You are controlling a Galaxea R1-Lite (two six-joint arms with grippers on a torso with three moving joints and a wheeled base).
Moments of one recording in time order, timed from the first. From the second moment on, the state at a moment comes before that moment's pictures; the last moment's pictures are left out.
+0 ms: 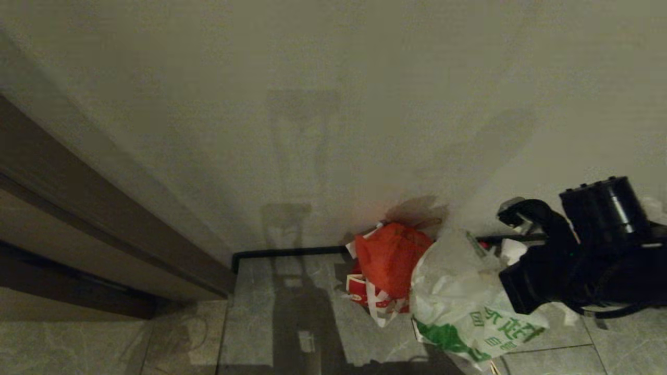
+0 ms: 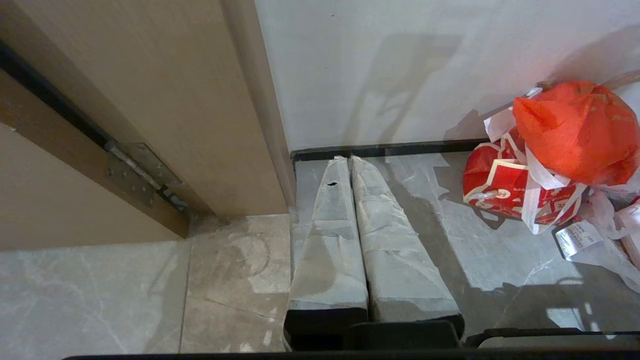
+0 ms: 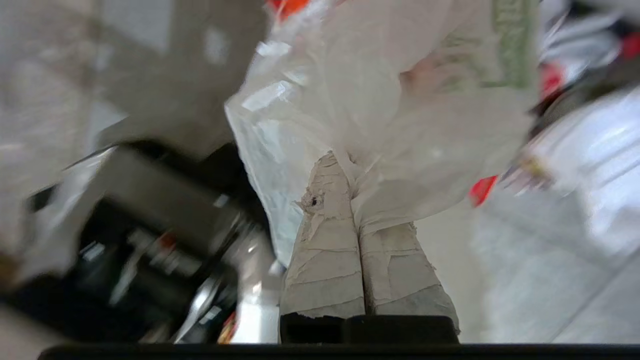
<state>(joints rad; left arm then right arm) 0.00 0.00 0.00 0.00 0.00 -0.01 0.38 1.53 -0.70 -0.07 0.06 -0.10</state>
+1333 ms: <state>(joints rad) 0.00 0.00 0.00 0.00 0.00 -0.01 0.30 0.89 -0.56 0.14 -0.08 0.07</state>
